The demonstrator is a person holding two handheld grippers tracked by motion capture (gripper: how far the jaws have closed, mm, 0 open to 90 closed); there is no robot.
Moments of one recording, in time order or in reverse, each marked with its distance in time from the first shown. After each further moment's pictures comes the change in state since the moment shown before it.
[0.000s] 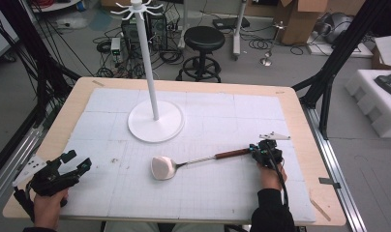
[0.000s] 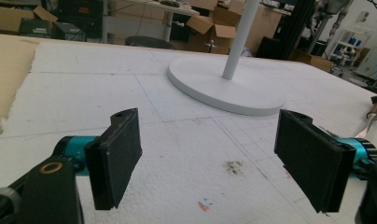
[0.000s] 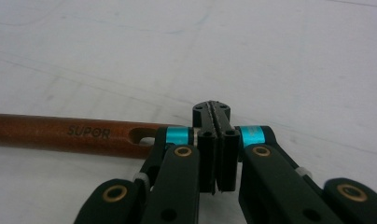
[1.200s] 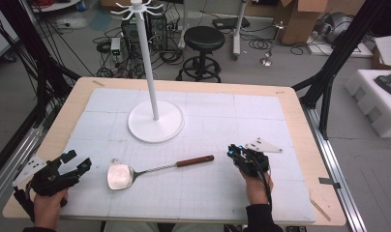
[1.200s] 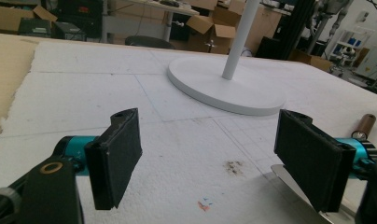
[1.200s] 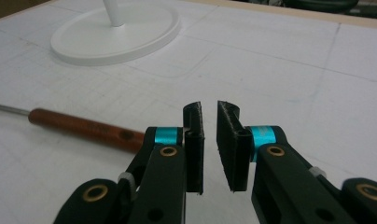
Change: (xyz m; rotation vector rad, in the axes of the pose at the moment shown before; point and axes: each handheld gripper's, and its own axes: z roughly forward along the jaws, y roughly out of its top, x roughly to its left) left arm 0.000 0.000 0.000 0.000 0.000 -0.001; right arm 0.057 -0.006 -0.036 -0.242 0.195 -0.118
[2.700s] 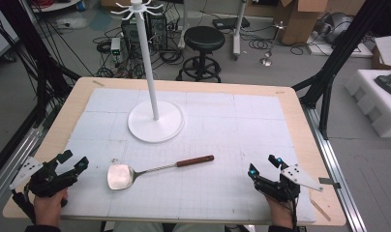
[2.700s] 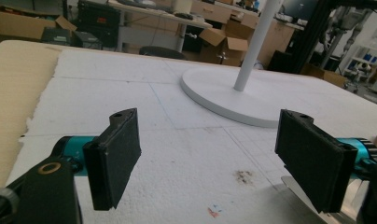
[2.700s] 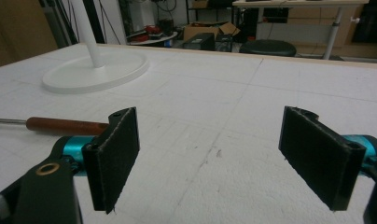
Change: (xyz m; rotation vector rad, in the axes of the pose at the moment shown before) left arm 0.000 -0.002 -0.005 -0.057 0.059 -0.024; right arm -0.017 -0.045 -0.072 -0.238 -0.105 0.048
